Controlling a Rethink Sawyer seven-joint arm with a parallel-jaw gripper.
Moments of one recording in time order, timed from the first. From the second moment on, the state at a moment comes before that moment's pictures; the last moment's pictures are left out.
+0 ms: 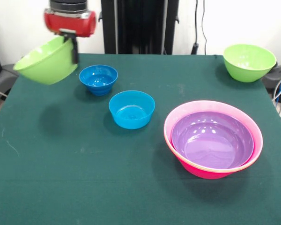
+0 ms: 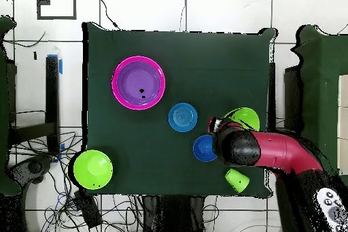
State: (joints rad) arm -0.77 -0.84 0.34 1.90 -0.48 0.42 1.91
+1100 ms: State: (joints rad) arm -0.39 -0.74 0.16 1.89 -0.19 0.23 2.25
